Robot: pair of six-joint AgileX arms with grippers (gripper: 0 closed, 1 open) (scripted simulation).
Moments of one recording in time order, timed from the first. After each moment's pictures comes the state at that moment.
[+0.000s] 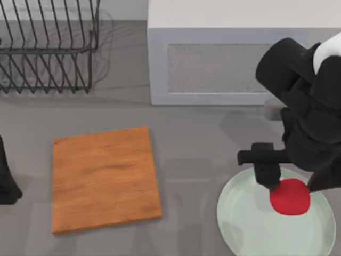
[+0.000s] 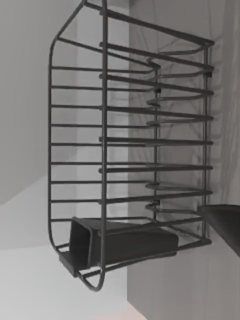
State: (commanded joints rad) left arm 0.00 0.00 0.00 0.00 0.00 0.00; right arm 0.62 1.60 1.22 -1.19 0.00 0.63
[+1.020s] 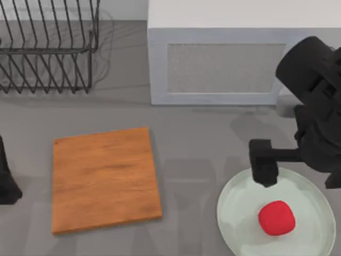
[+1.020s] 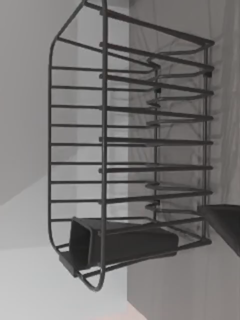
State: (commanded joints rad) left arm 0.00 0.00 0.00 0.00 0.00 0.00; right arm 0.57 1.50 1.14 -1.11 0.00 0.58
